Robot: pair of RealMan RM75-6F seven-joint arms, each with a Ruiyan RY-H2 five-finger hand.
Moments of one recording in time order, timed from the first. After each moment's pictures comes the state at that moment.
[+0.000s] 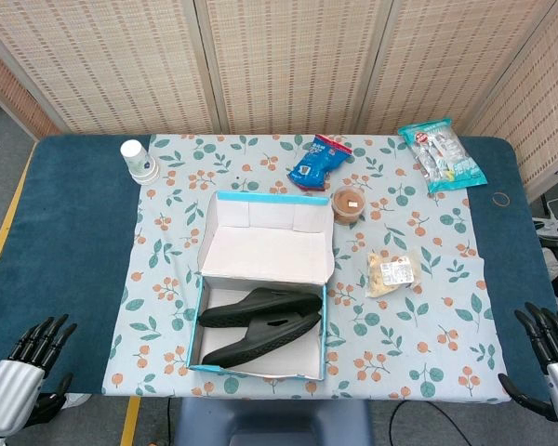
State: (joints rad) left arm 0.01 -1.19 0.12 -1.43 1.83 1.68 0.02; right arm -0.14 -0.98 -0.07 -1.67 -1.77 1.72 0.01
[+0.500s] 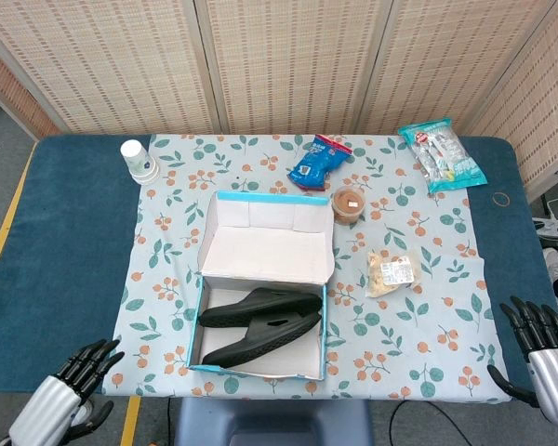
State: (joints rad) left arm -0.03 -1.16 0.21 -1.57 2.06 1.68 -0.06; right arm -0.10 -1.02 -0.04 -1.69 -1.71 1.63 -0.08
